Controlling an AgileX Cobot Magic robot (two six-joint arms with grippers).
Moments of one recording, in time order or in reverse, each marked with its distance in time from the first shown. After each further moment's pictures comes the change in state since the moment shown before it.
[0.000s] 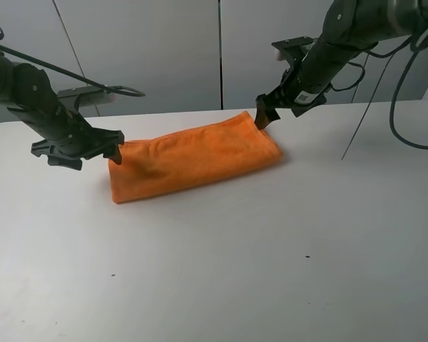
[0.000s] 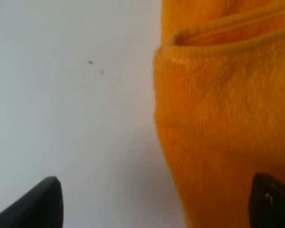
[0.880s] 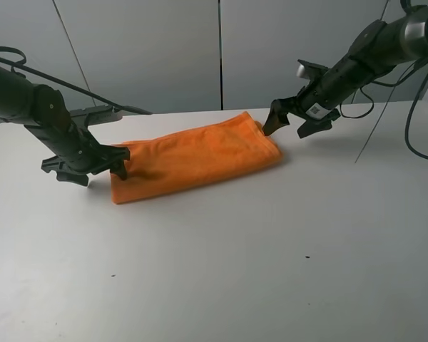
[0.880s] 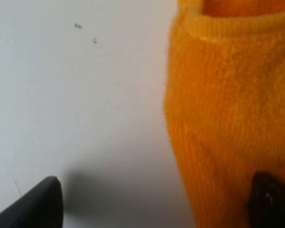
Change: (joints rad) left arm 0.000 0.100 -0.012 -0.042 -0.017 0.009; right arm -0.159 0.137 -0.039 0.386 0.105 -0.174
